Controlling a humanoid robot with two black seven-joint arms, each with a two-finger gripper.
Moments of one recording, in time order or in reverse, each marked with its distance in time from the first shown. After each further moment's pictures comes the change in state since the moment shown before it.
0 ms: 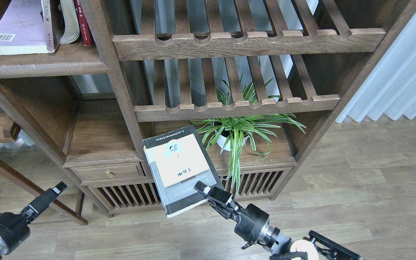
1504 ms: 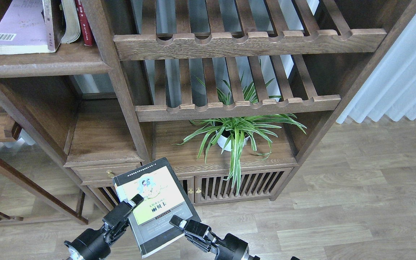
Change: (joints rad) left arm -0.012 -0.202 0.223 -0.168 -0.011 0.000 -0.091; right arm -0.070 0.154 -0.004 -0.049 -0.103 0.000 -0.061
